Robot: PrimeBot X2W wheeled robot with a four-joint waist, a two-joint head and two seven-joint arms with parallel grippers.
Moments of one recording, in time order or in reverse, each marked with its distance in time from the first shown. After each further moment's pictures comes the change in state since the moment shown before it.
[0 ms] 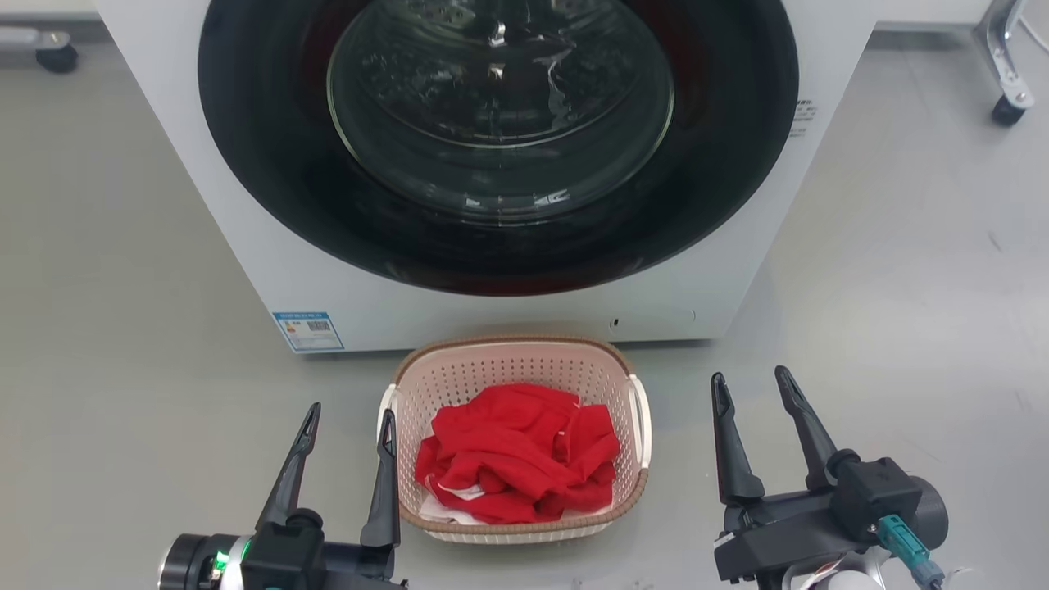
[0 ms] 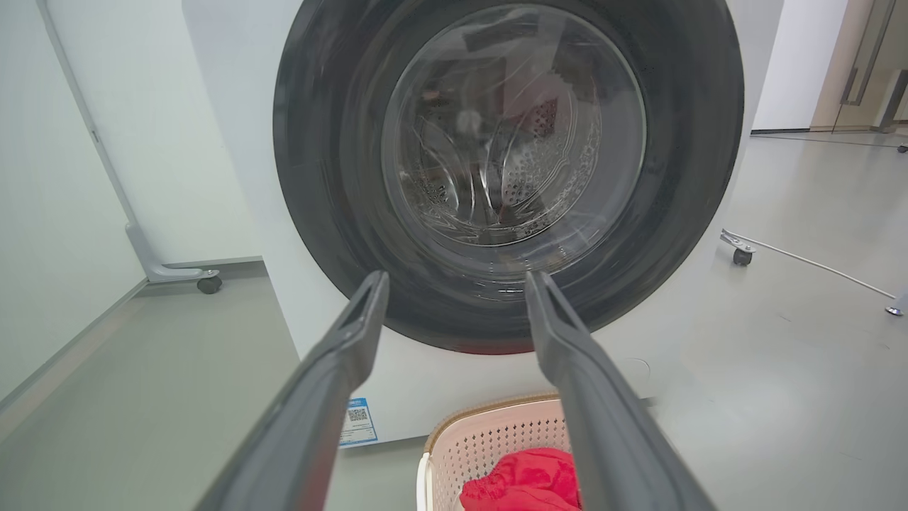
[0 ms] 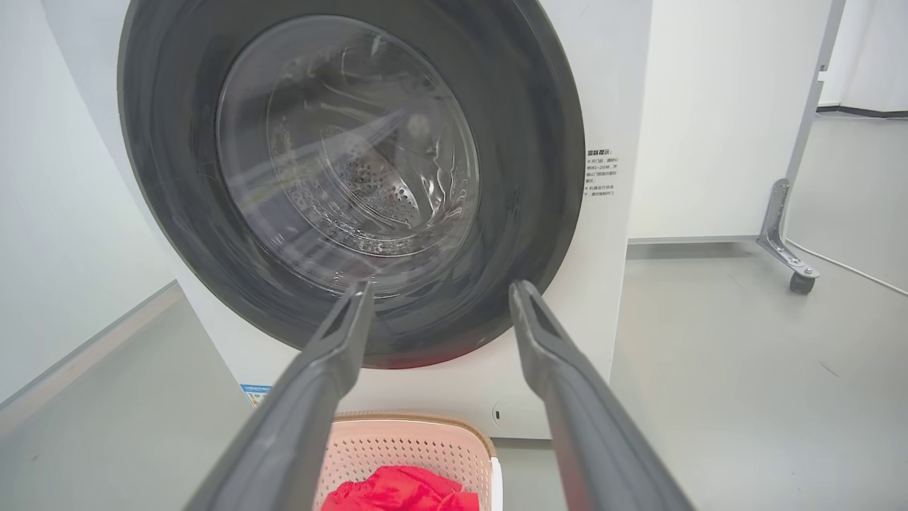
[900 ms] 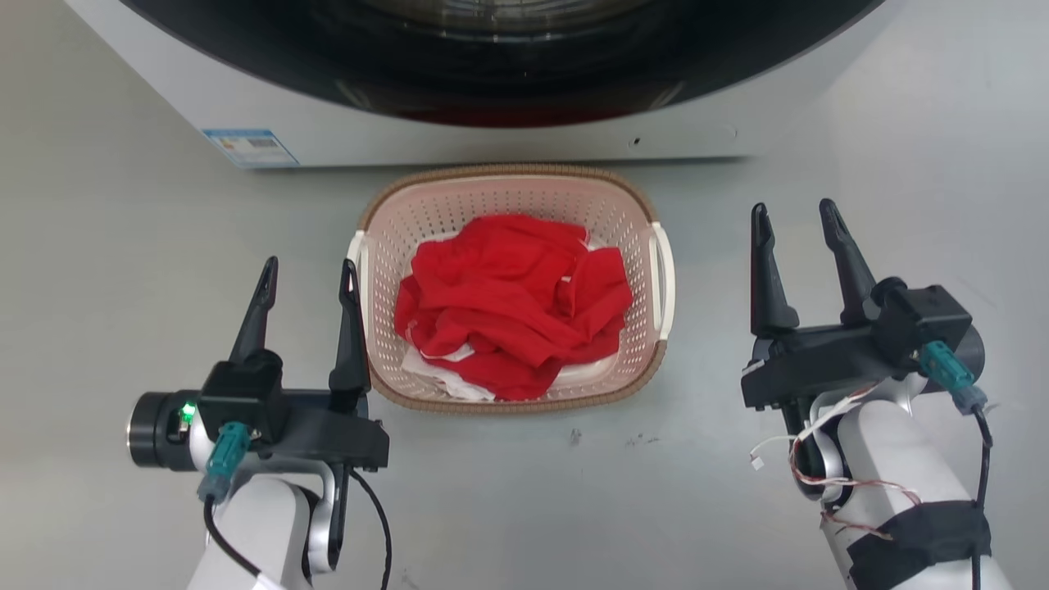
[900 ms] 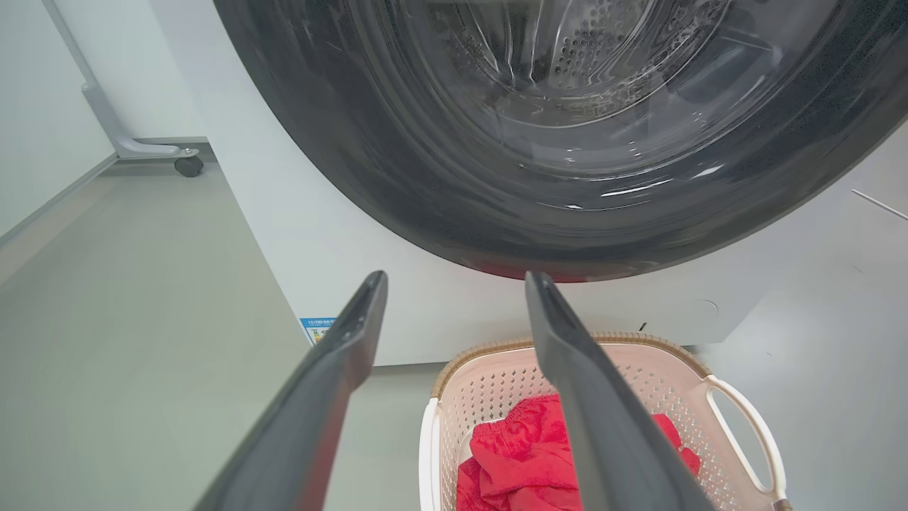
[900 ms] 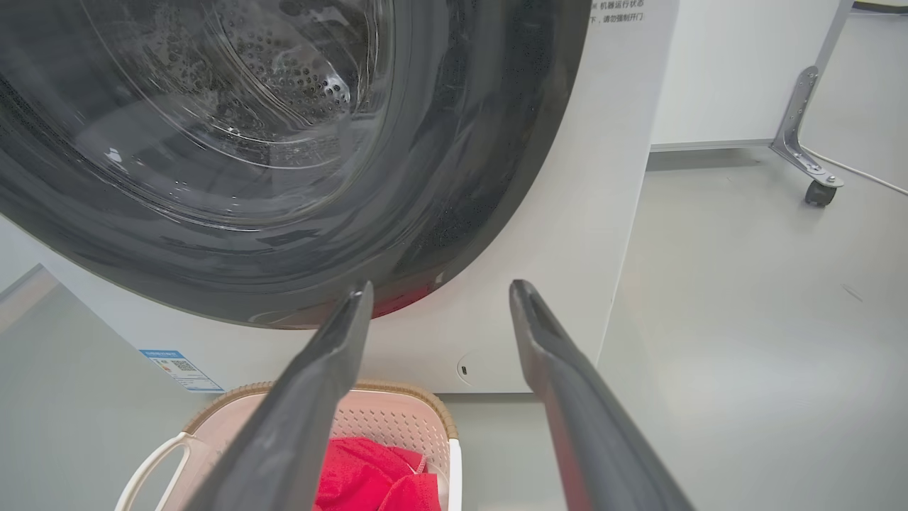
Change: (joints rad) left arm -0.314 -0.015 0.053 0.180 -0.061 0.000 0.000; right arm -0.345 -0.012 -0.081 0.190 0.028 0.053 0.000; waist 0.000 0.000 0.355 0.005
